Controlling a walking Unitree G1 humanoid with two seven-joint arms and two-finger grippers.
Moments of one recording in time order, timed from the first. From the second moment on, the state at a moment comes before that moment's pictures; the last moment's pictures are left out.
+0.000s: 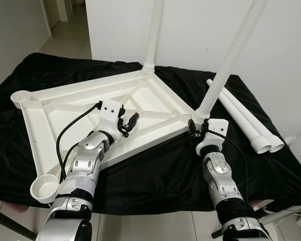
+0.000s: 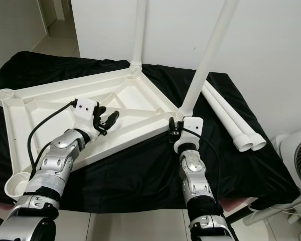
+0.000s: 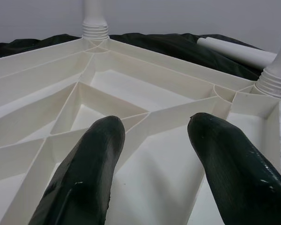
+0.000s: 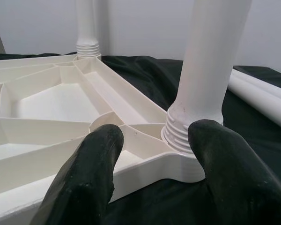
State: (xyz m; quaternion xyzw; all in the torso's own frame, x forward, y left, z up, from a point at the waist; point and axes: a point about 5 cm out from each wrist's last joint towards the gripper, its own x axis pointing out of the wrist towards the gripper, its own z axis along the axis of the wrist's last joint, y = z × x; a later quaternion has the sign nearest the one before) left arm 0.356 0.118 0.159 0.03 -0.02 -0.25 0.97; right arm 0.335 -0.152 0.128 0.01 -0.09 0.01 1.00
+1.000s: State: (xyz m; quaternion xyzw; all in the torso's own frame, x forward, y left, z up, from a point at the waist) left arm 0.367 0.081 0.166 0.03 -0.02 -0.30 0.95; right arm 0.317 -0.159 0.125 0.01 -0.10 -0.03 0.99
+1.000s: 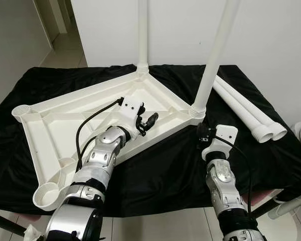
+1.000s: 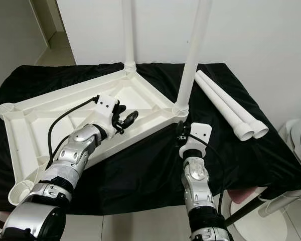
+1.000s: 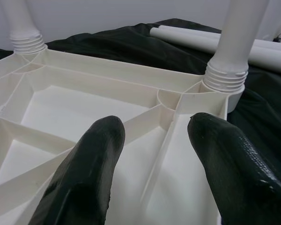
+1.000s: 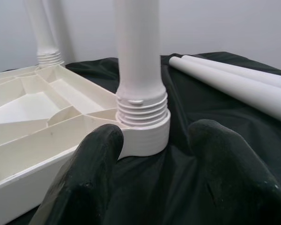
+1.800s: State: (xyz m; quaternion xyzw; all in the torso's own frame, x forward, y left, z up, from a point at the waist) left arm 0.366 0.080 0.151 0.02 -0.01 -0.30 0.95; right arm 0.331 -0.156 0.131 0.00 -0.10 0.00 1.00
